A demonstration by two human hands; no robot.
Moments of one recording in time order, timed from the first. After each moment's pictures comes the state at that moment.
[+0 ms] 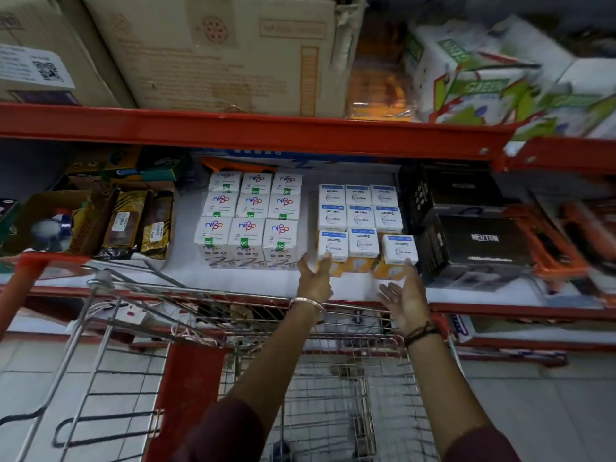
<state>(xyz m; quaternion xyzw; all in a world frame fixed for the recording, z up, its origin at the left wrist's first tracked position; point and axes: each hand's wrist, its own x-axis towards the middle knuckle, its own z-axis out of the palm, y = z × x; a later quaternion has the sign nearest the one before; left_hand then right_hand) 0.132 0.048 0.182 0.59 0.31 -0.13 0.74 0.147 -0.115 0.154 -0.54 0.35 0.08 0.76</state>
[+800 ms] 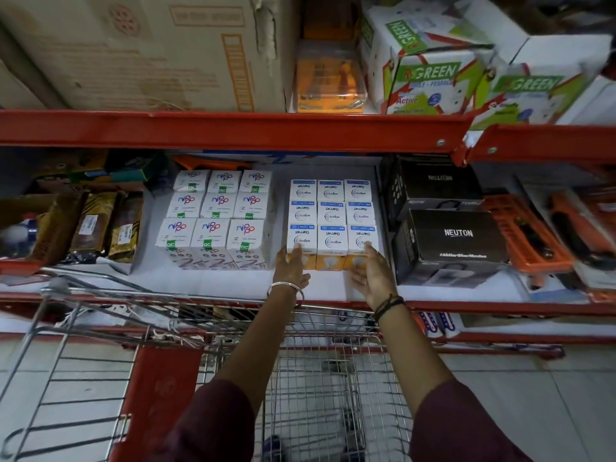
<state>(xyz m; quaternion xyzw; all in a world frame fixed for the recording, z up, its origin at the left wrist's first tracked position) 0.173 0.028 0.155 0.60 0.36 -0.10 0.71 0.193 -0.127 0.138 -0.59 0.31 0.14 0.73</state>
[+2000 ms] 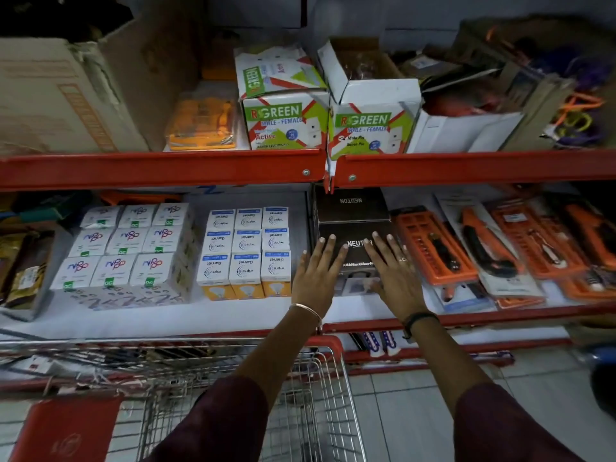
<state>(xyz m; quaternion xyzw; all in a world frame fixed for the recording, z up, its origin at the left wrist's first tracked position) 0.203 -0.163 0.163 0.99 -0.13 0.07 0.04 0.216 -0.346 0.162 -0.99 -0.14 -0.06 0.05</state>
